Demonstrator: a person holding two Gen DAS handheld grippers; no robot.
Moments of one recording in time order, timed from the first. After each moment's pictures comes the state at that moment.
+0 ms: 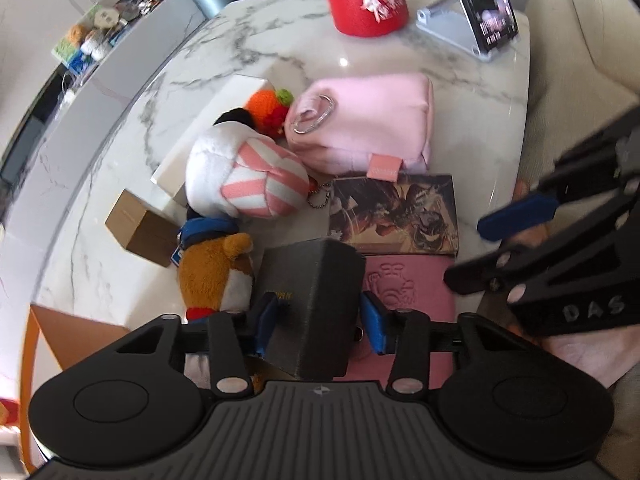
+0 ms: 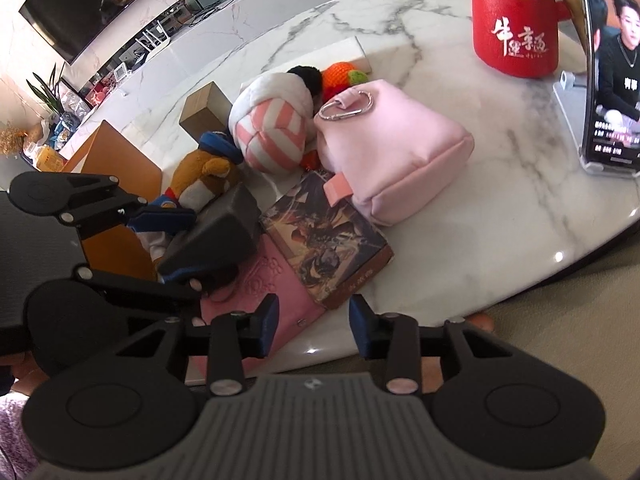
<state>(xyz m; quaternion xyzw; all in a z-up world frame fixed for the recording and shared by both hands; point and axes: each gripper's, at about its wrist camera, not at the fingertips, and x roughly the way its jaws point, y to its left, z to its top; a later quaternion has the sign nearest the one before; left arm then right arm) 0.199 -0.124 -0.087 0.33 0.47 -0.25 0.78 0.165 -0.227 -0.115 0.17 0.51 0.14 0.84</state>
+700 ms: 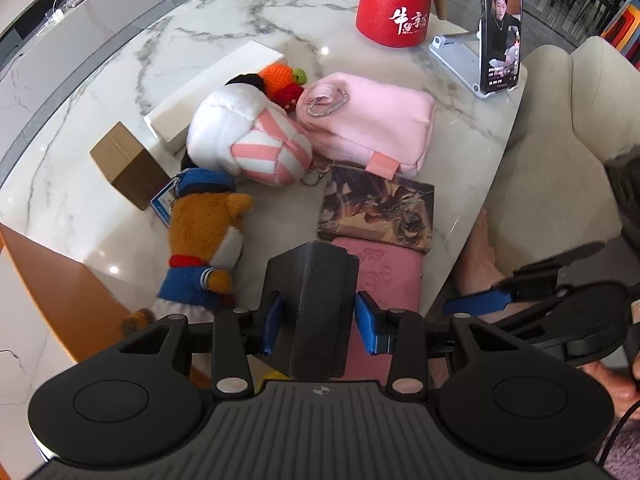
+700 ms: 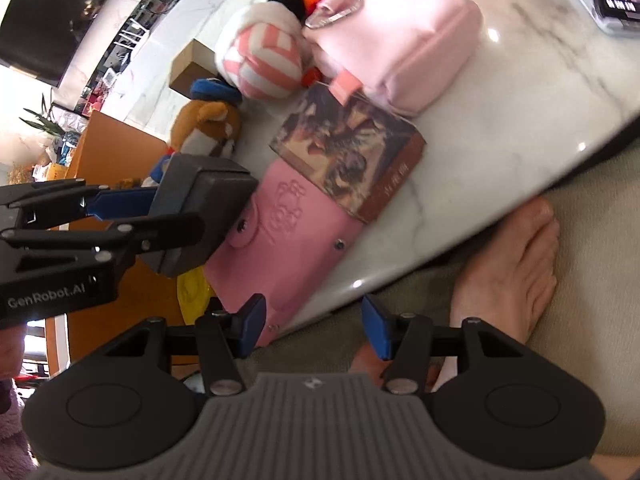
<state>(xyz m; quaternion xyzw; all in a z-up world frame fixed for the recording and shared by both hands) 0.218 -0.091 -0.067 0.21 0.55 -0.28 0.76 0.158 -0.217 -0.152 0.27 0.57 0.13 0.76</state>
